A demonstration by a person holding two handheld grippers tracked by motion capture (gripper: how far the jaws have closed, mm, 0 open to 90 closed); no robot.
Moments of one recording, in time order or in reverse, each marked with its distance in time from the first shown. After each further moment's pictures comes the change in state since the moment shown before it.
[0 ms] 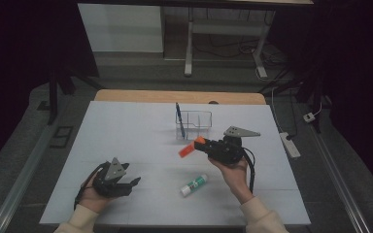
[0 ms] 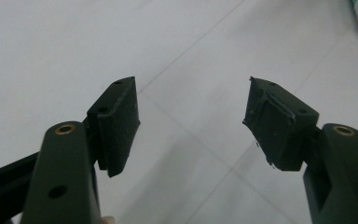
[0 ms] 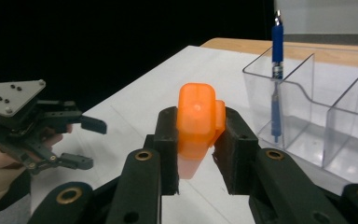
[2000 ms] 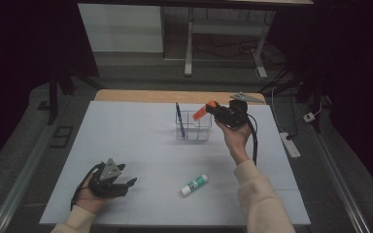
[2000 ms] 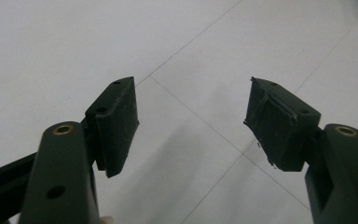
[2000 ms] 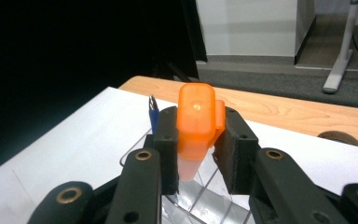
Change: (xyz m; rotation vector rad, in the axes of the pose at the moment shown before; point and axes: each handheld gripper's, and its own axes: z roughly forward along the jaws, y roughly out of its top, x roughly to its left) left arm 0.007 -0.006 0.001 -0.005 -0.010 -0.025; right arm -0.068 0.070 0.026 -0.059 -0.259 0.018
